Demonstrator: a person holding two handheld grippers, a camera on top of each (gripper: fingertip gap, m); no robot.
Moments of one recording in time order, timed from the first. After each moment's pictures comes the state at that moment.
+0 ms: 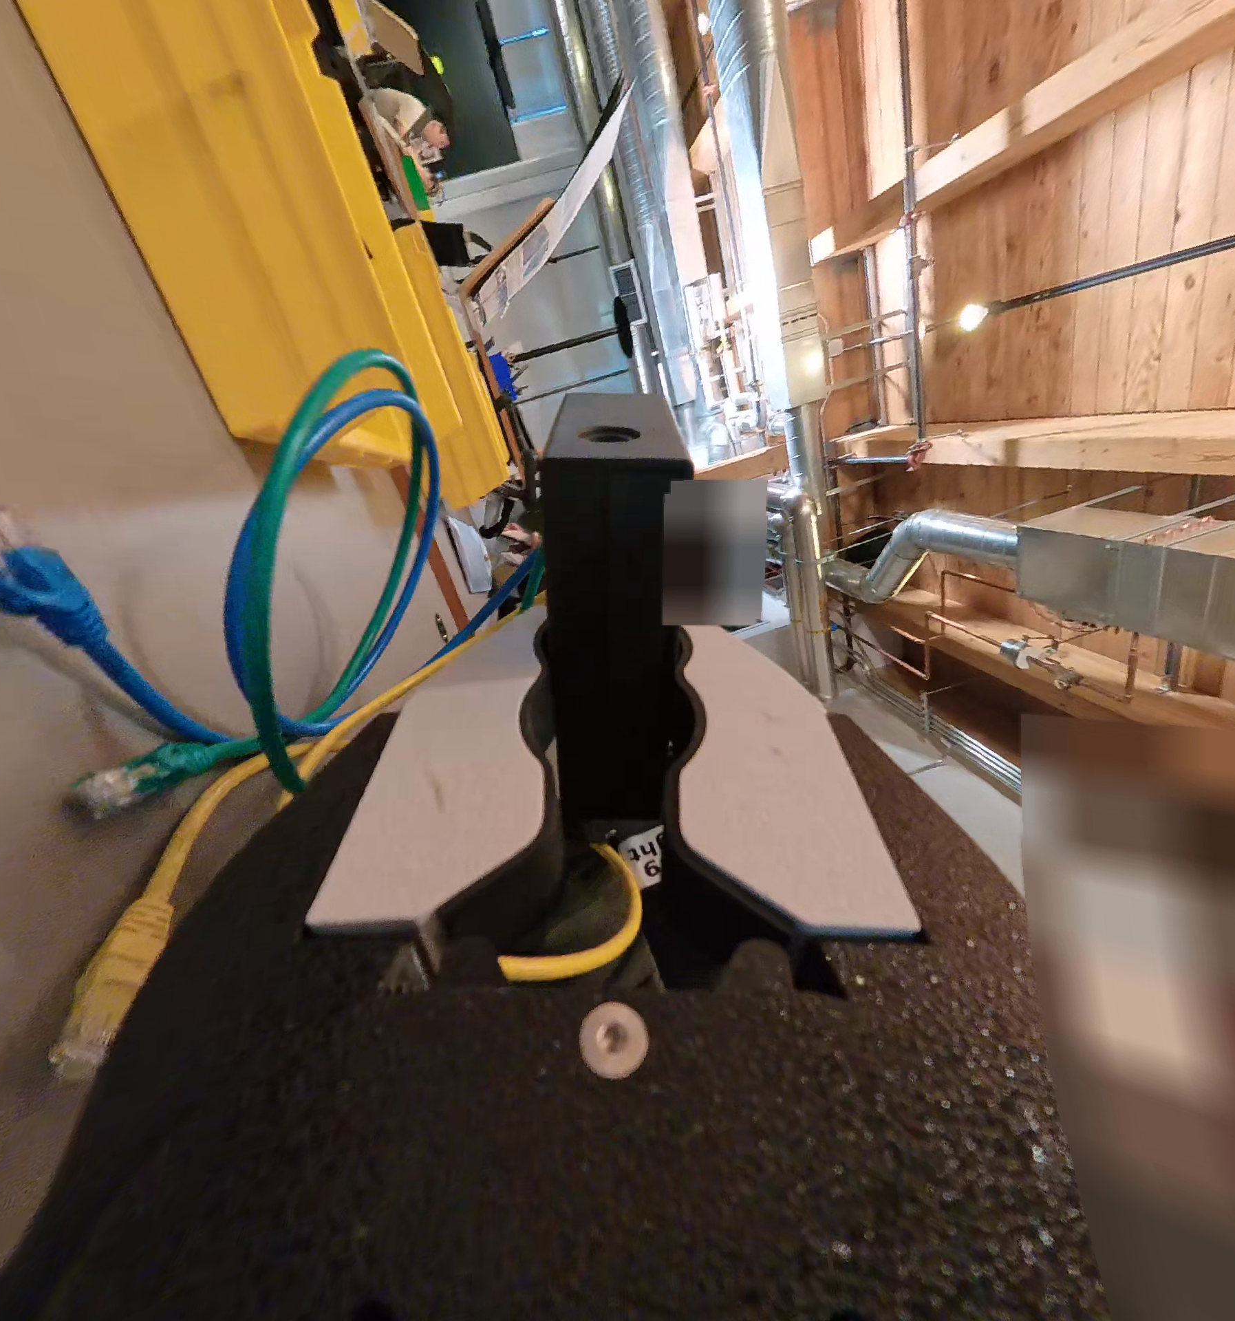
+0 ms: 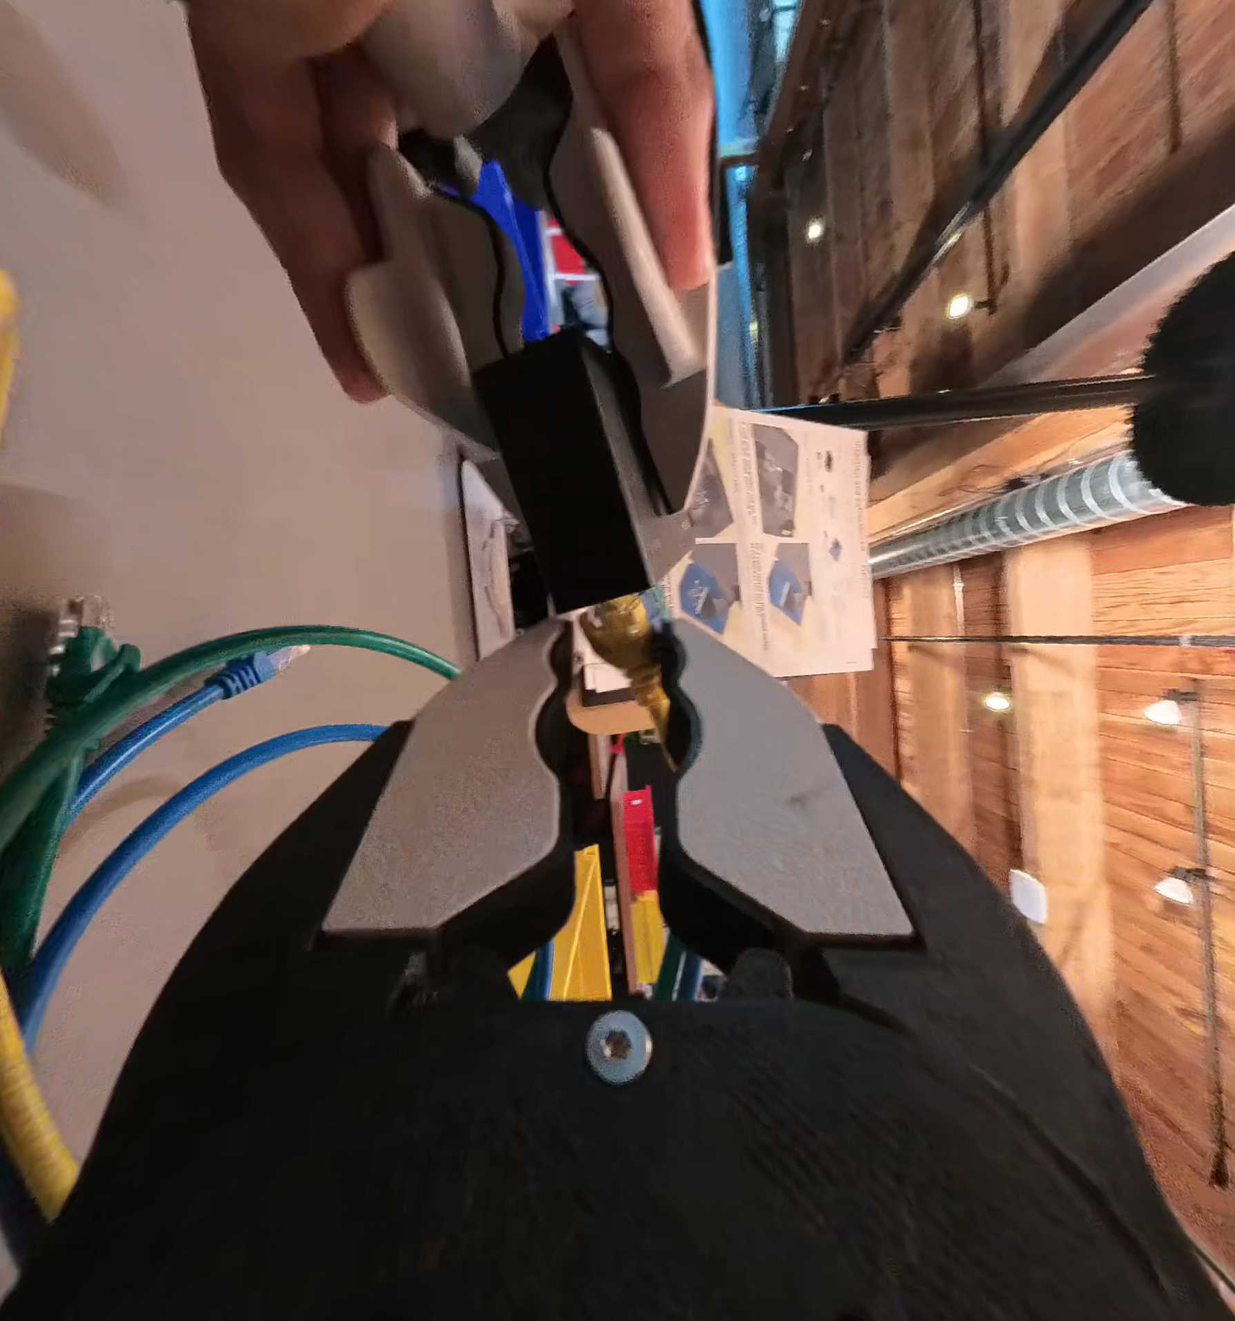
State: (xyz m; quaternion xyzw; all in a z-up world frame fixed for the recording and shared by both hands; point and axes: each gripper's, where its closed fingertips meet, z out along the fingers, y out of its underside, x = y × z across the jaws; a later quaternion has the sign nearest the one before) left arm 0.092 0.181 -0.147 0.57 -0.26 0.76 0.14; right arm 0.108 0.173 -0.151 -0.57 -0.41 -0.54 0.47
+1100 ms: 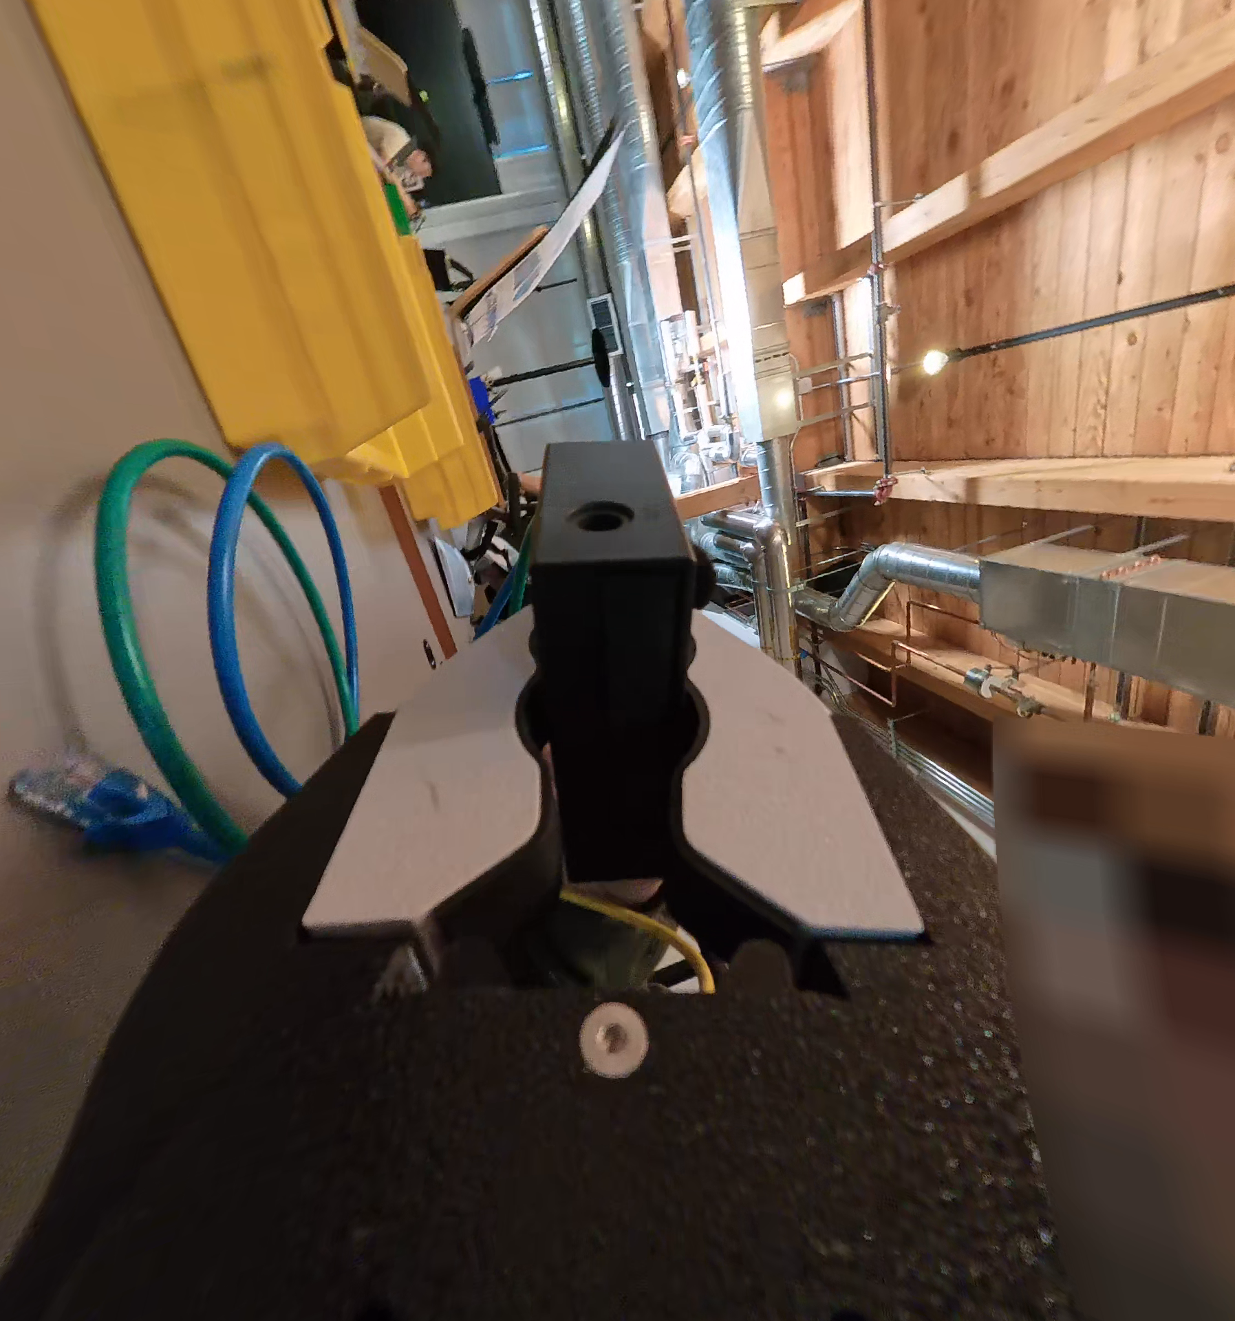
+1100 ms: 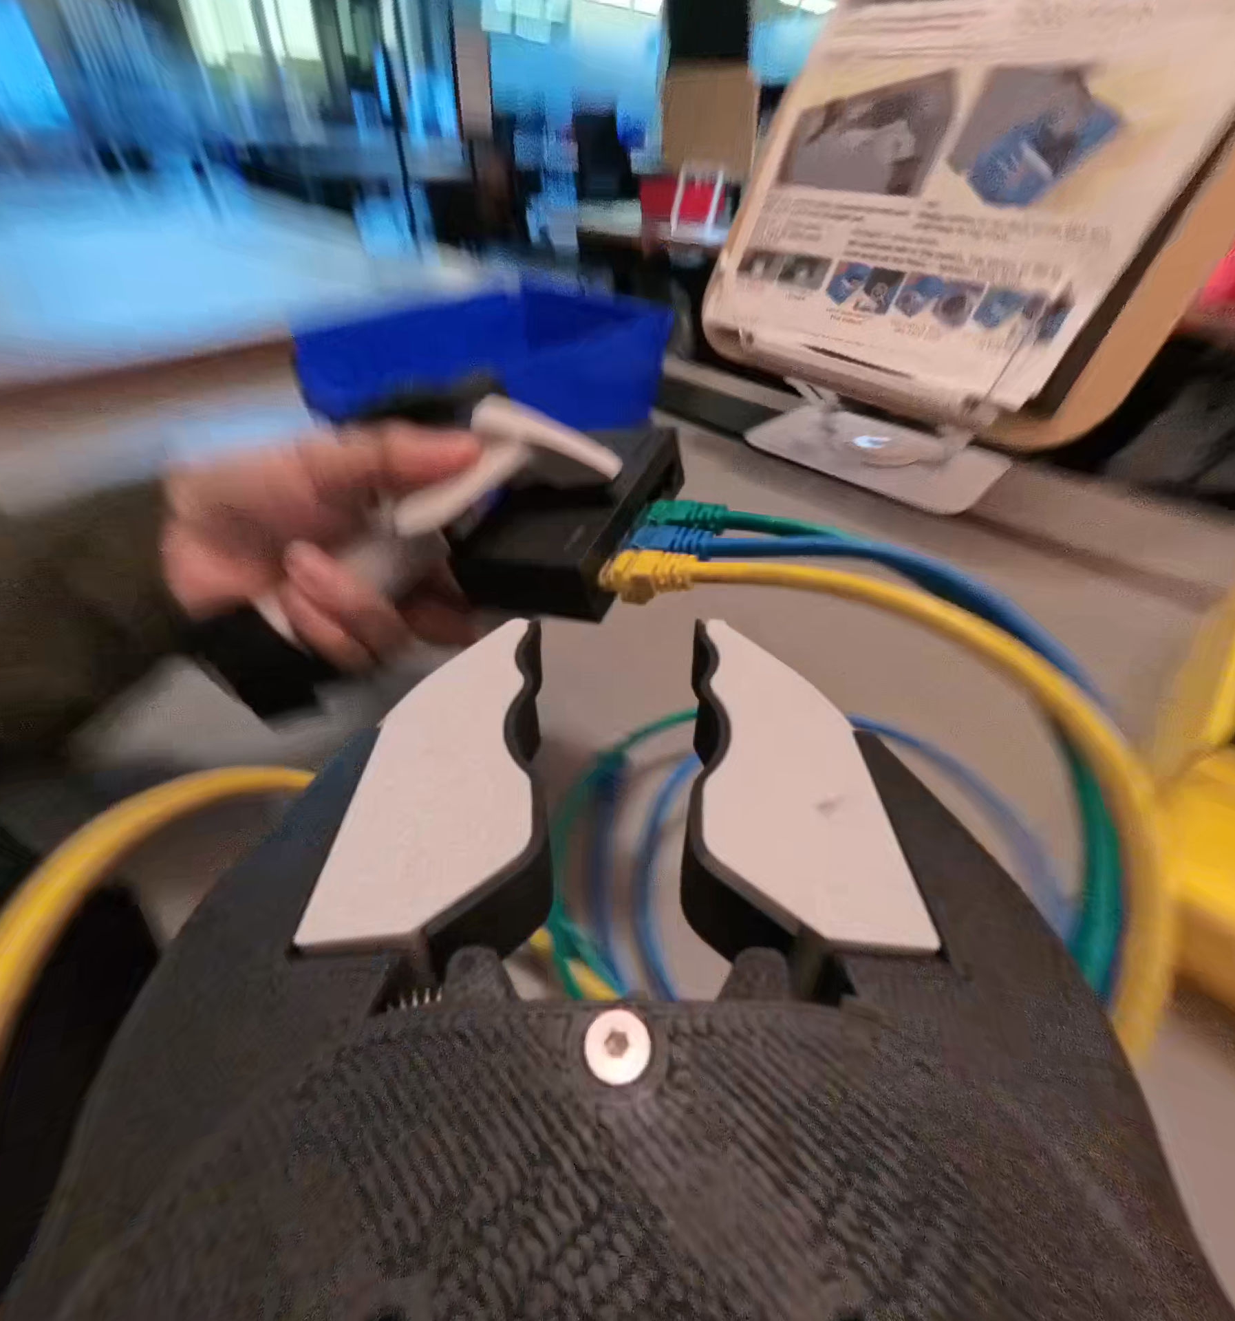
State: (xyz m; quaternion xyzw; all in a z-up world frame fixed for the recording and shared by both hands) left arm 0.116 0.170 -0.159 0.56 -0.23 0.79 0.15; right arm 0.109 0.124 -0.160 -0.77 0.00 -0.01 0.64
